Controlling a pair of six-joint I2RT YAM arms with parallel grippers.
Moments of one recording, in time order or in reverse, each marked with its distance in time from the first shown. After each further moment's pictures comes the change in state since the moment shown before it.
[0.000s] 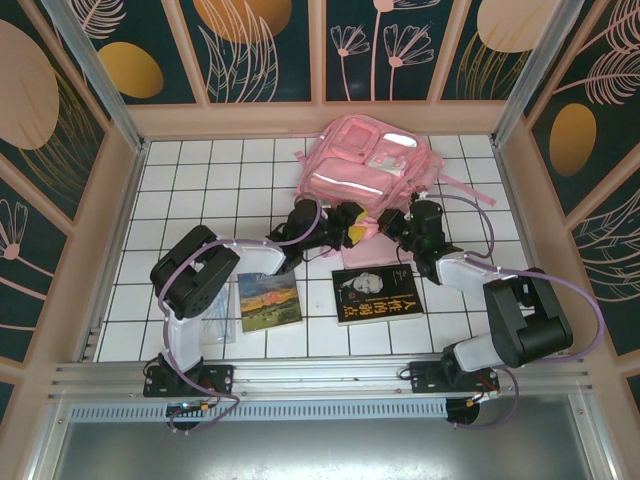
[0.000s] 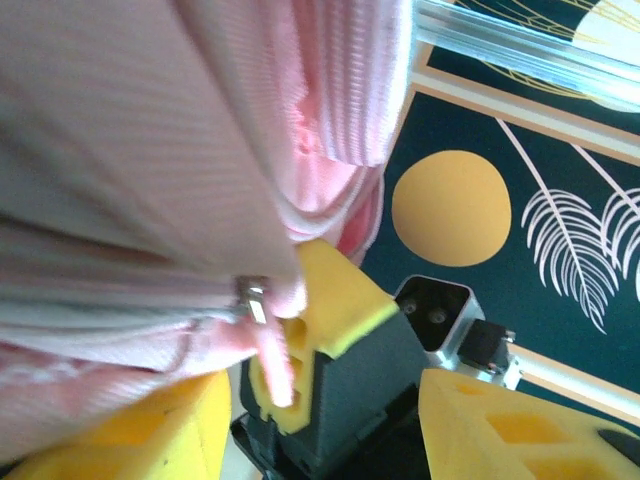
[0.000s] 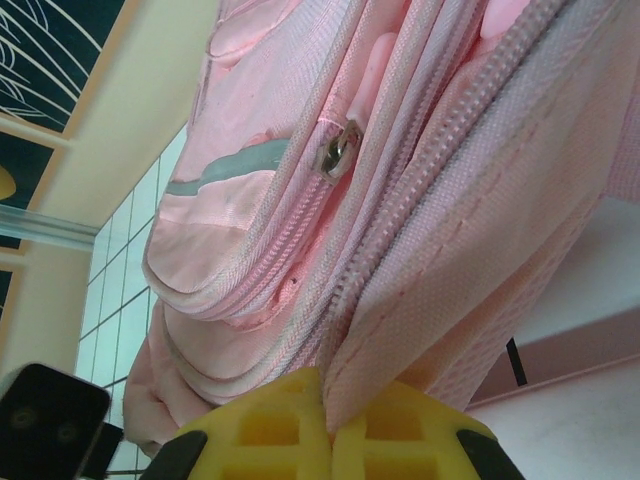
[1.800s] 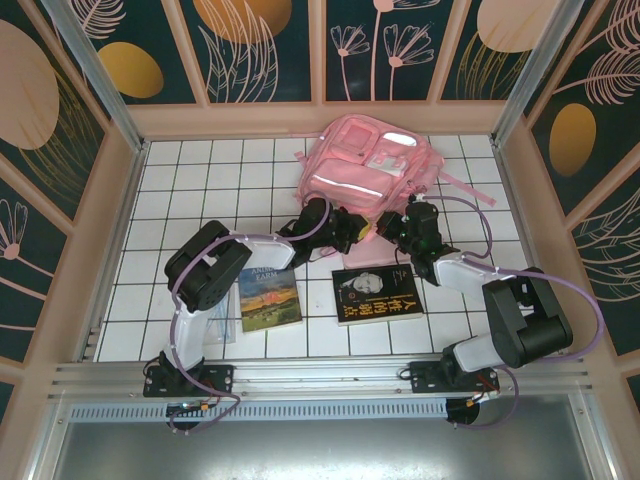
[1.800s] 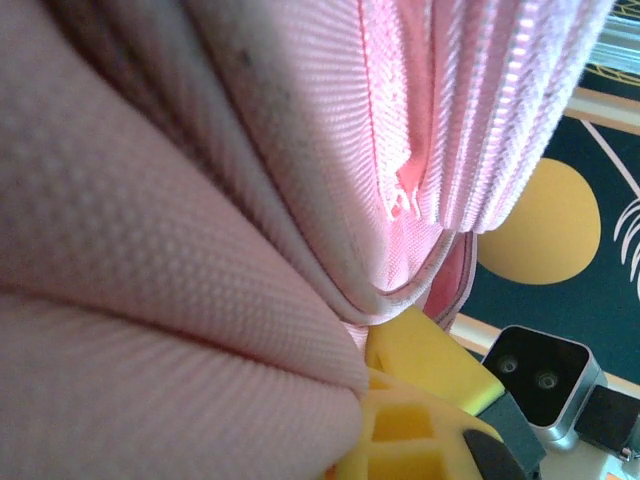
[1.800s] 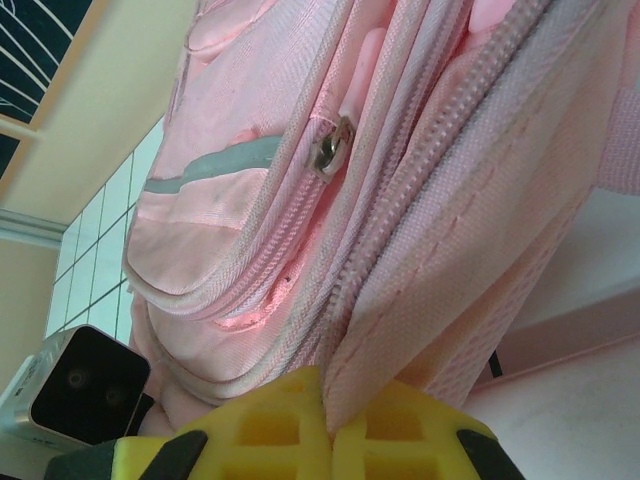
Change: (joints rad) left arm -0.009 0.104 0.102 -0.135 -0.004 0.106; right arm 0.032 0.000 0.000 -0.025 0.060 -0.027
